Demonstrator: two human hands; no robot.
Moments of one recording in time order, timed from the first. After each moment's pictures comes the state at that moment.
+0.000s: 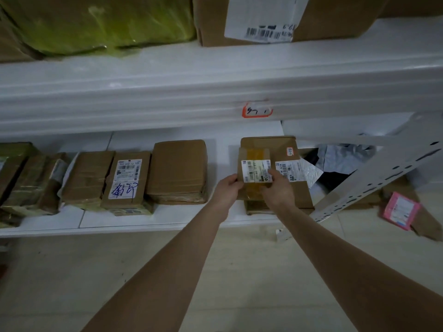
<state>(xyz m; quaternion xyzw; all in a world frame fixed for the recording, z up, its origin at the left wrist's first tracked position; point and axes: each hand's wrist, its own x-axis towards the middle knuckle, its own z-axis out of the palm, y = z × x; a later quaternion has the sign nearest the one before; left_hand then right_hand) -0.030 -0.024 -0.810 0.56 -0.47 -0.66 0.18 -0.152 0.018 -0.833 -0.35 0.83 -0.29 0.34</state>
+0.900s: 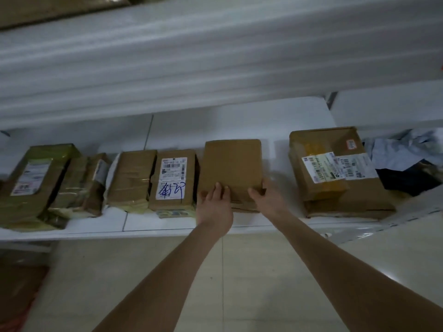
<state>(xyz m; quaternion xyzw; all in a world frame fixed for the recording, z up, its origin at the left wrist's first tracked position) 0.127 -0.067 -0.878 0.53 -0.83 -0.09 -0.16 -0.015 -0.041 -0.894 -0.37 0.79 -0.29 0.40</state>
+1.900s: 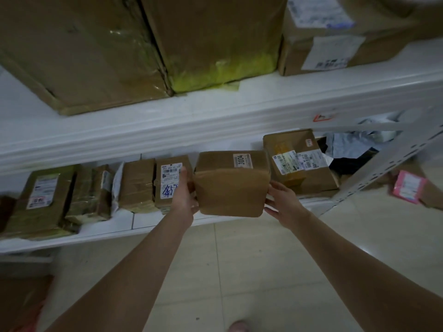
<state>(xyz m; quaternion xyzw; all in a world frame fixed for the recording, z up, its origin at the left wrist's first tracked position) 0.164 -0.052 -0.753 0.64 -0.27 -0.67 0.28 -0.032 0.047 -0.769 -0.03 0.66 -0.49 0.57</state>
